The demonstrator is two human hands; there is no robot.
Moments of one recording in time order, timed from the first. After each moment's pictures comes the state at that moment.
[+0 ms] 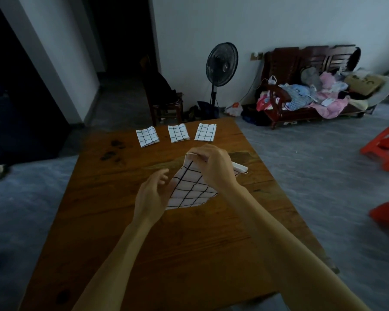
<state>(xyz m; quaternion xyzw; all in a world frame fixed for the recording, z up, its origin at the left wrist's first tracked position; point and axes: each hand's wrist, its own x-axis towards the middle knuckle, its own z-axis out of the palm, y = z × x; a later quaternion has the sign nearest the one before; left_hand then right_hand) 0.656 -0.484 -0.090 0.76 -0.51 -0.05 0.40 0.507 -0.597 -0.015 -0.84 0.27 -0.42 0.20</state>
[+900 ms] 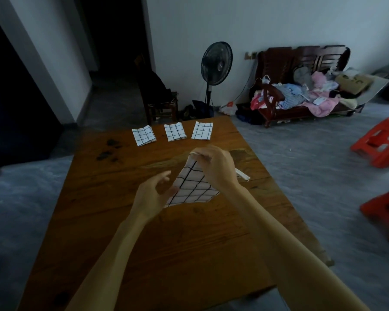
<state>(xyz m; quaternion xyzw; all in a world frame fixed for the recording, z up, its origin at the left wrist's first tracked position) 0.669 -0.474 -0.082 0.75 -0.53 -0.16 0.36 0.509 -0.588 -0.023 -0.83 0.32 -0.41 0.19</state>
